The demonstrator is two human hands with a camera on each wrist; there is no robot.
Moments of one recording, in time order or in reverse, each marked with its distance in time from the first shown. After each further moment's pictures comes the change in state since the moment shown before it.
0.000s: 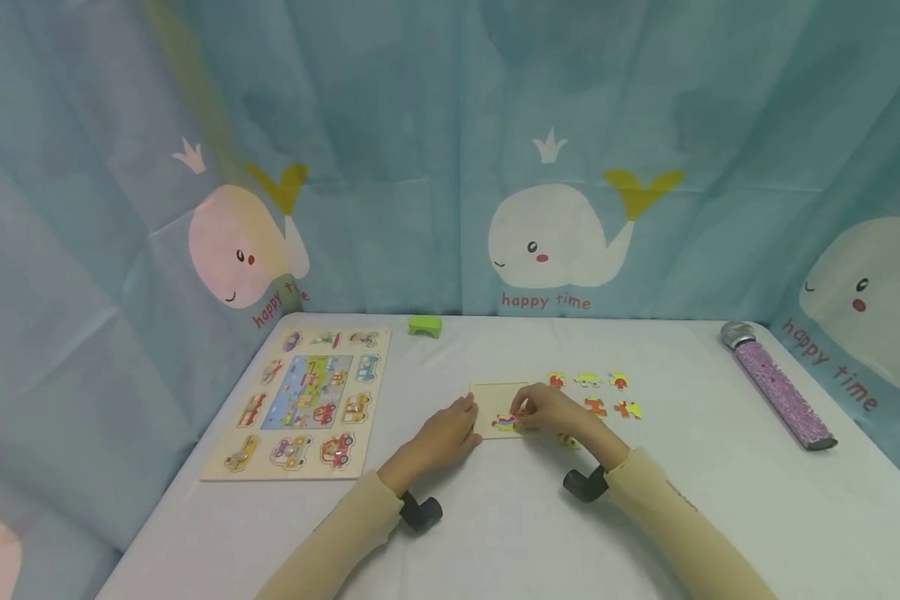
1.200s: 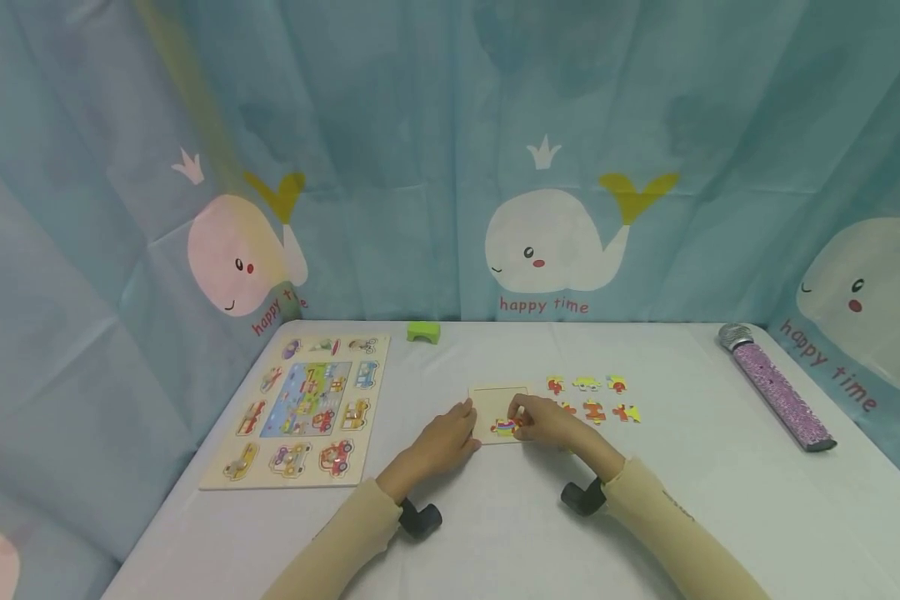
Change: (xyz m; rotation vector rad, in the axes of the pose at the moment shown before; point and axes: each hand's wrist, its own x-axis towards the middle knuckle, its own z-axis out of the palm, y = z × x) left_hand -0.003 0.004 -0.002 0.001 0.013 -0.014; right_hand -0.005 -0.003 0.012 -0.007 0.024 0.039
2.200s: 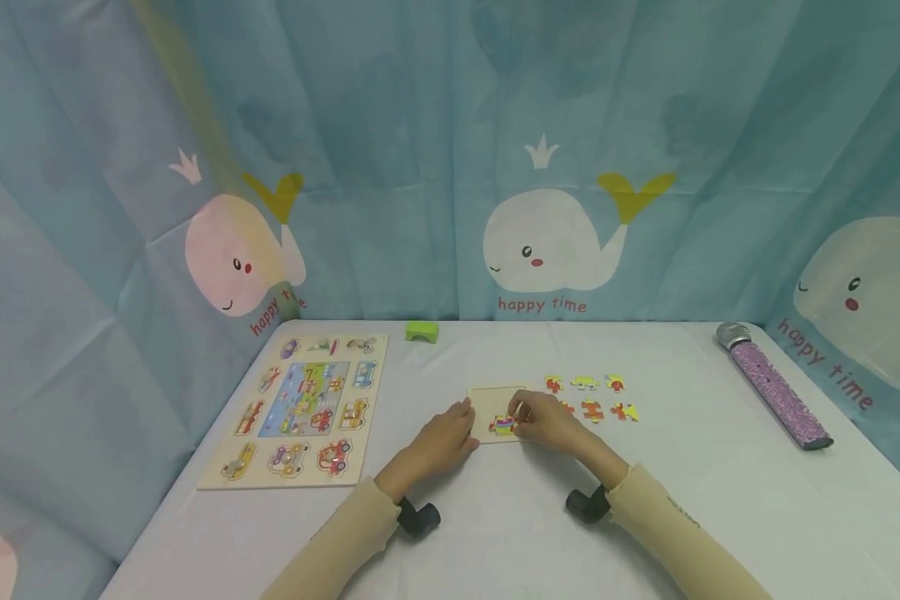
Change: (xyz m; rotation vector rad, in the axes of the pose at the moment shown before) left_hand -0.002 0.001 -0.002 -0.007 0.006 0.001; right_hand -0.005 0.009 0.001 0.047 0.119 -0.145
